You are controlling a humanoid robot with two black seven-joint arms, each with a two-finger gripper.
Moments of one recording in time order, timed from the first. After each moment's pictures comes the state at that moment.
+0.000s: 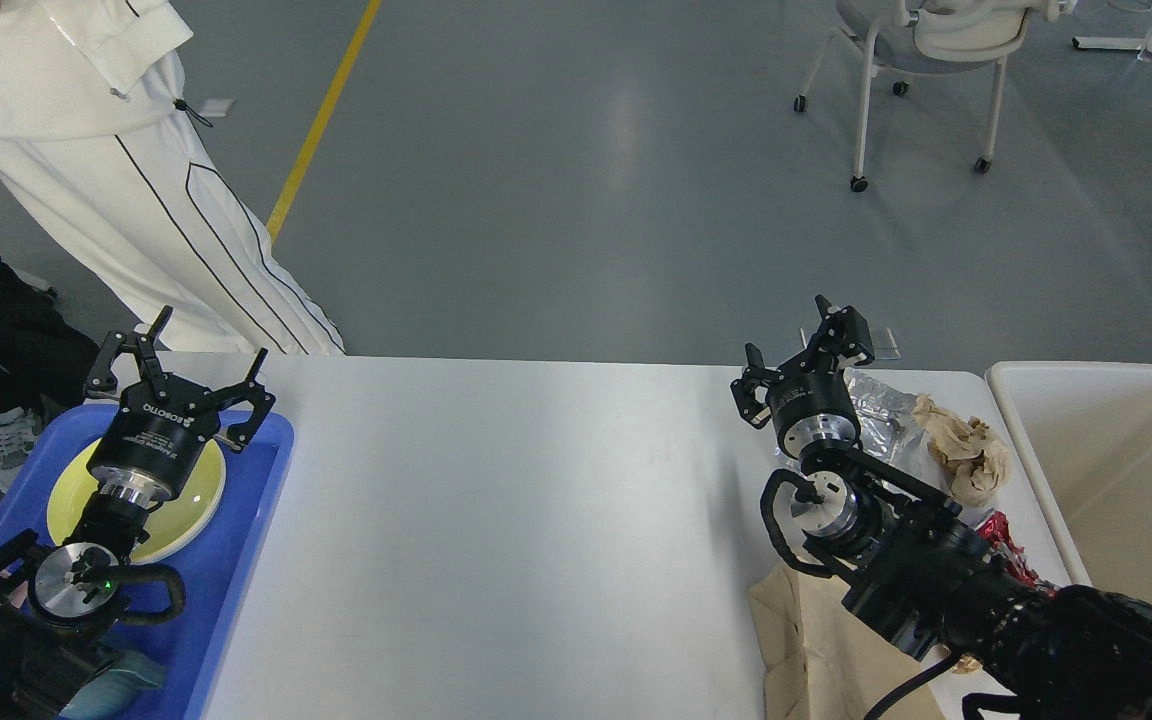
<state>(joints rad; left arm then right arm) -0.48 0.37 -0.83 -0.58 -0.35 -0.71 -0.26 0.71 0.02 0.51 0.47 0.27 0.06 0.58</state>
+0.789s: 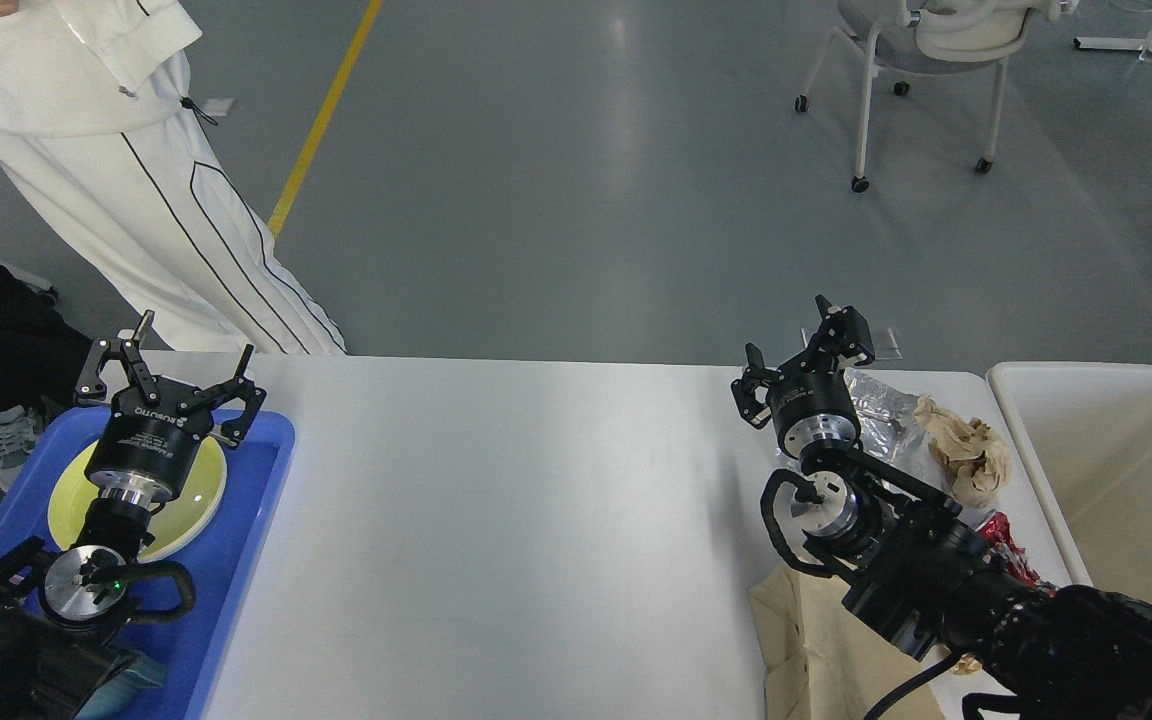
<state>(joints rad) -0.48 0.33 -0.89 -0.55 -0.35 -0.71 -0.27 0.71 0.02 0.51 0.47 0.27 0.06 0.58</state>
